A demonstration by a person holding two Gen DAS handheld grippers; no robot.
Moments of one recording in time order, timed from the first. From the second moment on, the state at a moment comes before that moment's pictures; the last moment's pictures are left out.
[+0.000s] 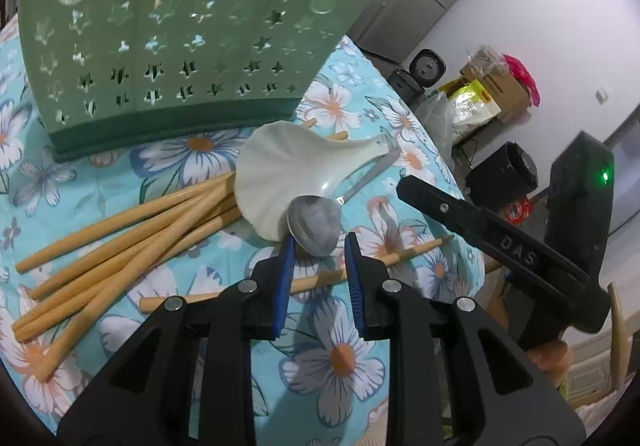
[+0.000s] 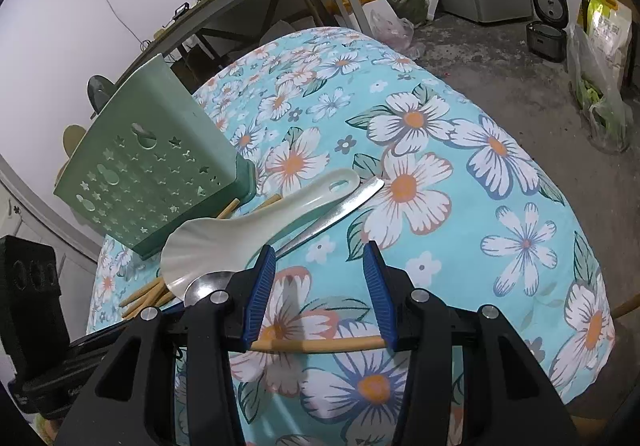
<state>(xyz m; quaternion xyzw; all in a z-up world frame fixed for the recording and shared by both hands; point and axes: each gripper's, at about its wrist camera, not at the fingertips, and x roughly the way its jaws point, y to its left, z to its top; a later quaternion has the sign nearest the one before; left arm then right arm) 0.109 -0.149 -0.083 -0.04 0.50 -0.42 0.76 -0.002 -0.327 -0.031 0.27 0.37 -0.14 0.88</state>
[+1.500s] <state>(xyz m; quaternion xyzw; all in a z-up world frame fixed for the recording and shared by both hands) 0.091 -0.024 0.026 -0.01 0.32 -0.34 0.89 -0.014 -0.283 0.003 0.19 0.34 -0.12 0.91</state>
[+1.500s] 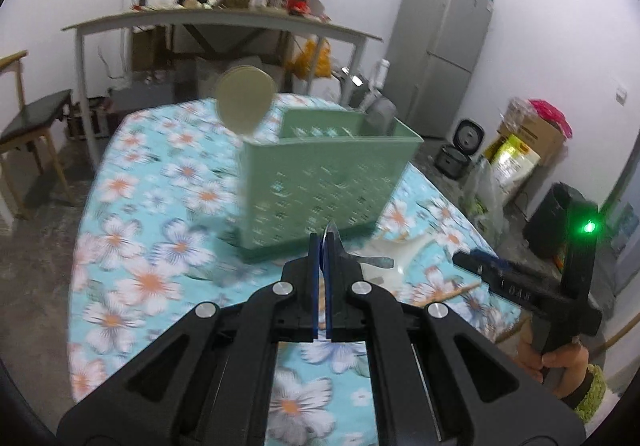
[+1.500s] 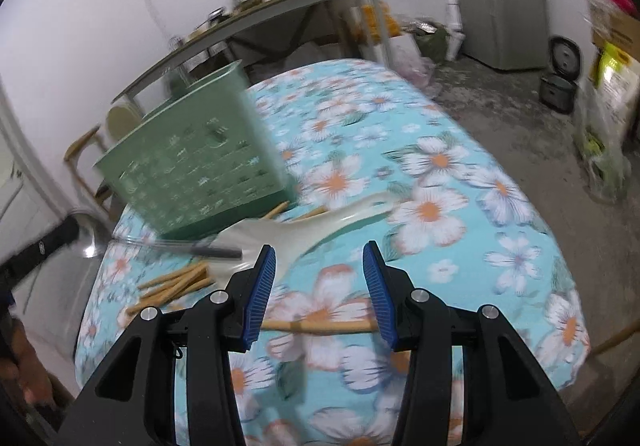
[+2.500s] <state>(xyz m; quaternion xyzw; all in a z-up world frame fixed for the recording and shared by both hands) 0.115 0.051 0.022 -0.06 0.31 -0.28 0.91 0.080 -0.142 -0.046 -0.14 0.45 -0.15 0.87</state>
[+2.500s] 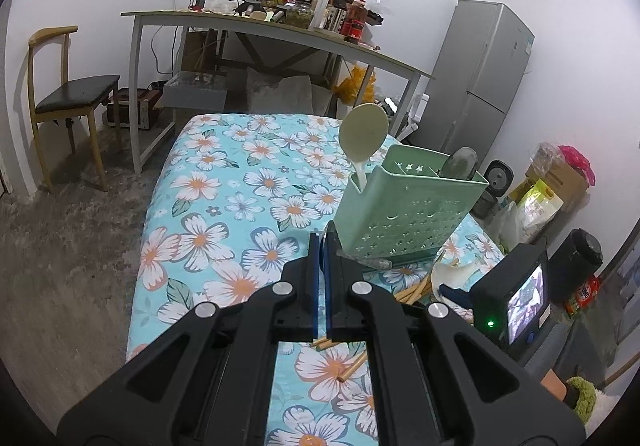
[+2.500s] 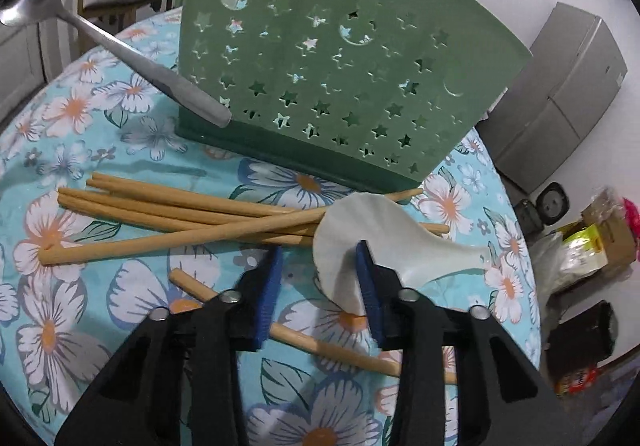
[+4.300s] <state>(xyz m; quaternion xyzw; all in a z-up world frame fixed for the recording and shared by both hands) 0.136 -0.022 0.162 0.06 0.13 -0.30 0.94 0.004 -0.282 0.083 0.20 0.31 -0.09 0.93</state>
